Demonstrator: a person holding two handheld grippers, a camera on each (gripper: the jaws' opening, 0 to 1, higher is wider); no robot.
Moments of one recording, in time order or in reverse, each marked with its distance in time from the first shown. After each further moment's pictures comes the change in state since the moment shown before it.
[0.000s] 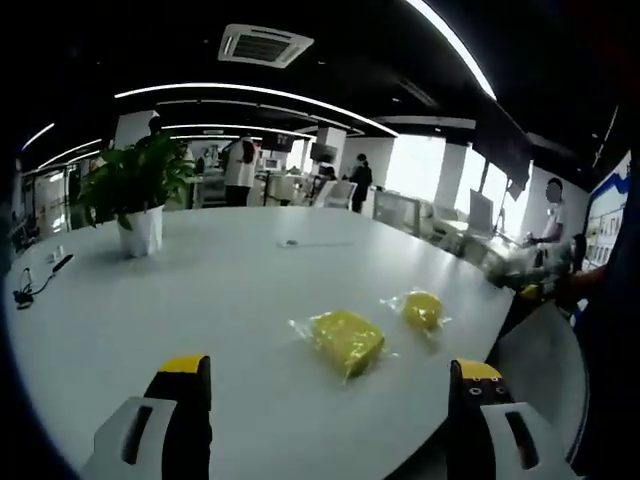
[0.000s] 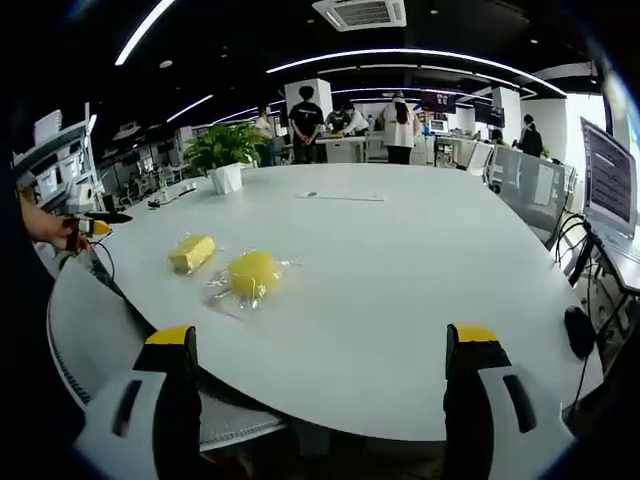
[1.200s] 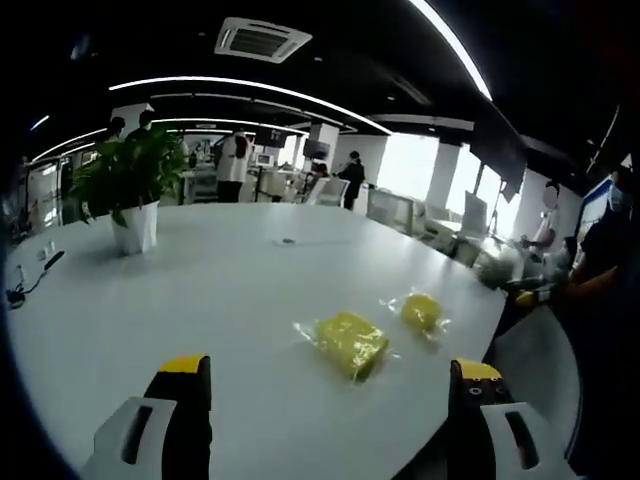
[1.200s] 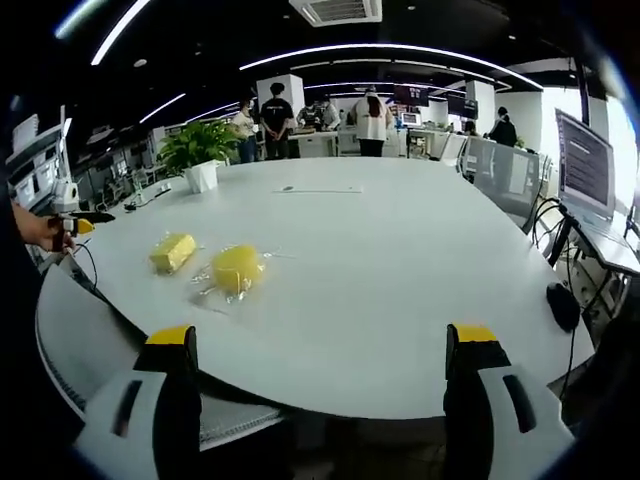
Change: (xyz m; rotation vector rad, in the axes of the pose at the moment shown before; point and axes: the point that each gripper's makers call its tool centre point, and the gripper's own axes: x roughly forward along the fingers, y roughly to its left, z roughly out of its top) left arm 0.000 0.013 0.007 -0.034 0.011 -0.040; right arm -0.007 -0.004 -0.006 0.031 0.013 -0.089
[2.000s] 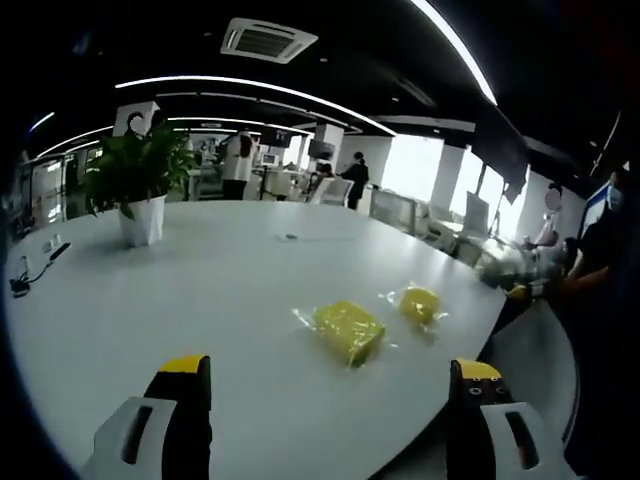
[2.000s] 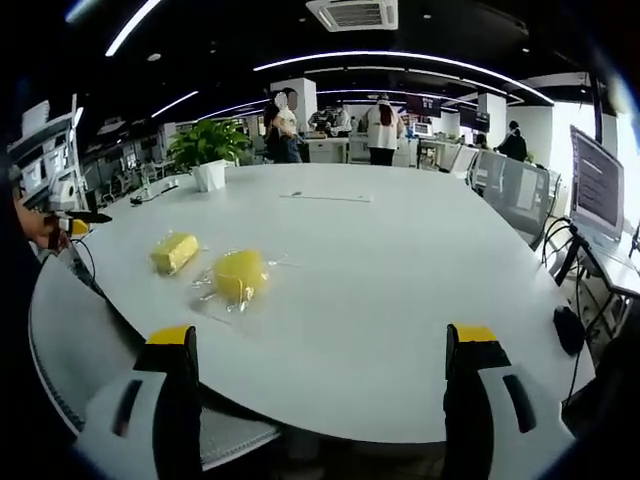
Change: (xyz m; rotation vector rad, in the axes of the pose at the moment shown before) left arm -0.013 -0.005 -0.013 -0.002 0.001 0.006; right arm 0.016 0.009 0.012 -0.056 -0.025 0.025
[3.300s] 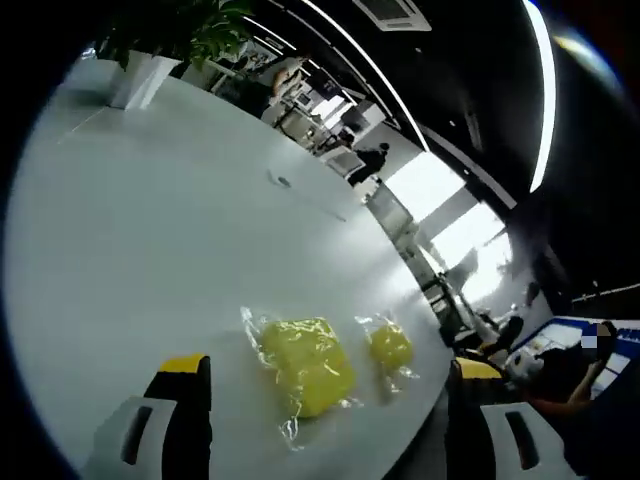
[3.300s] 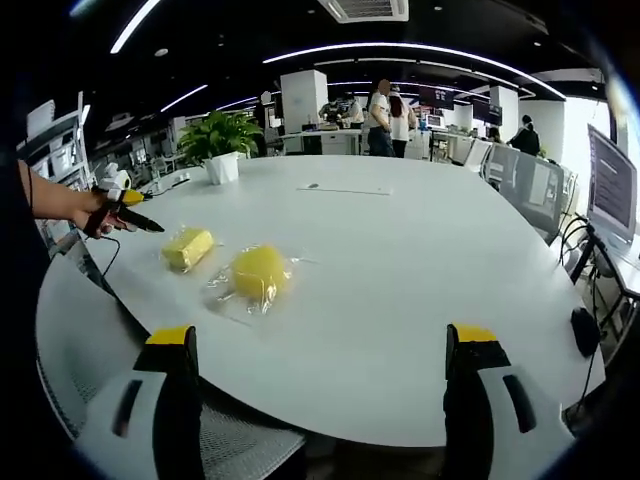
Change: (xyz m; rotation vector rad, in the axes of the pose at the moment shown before) left arm 0.141 -0.009 -0.002 -0.537 0.185 -0.207; right arm 0.014 0.025 -0.004 0.005 0.043 0.056
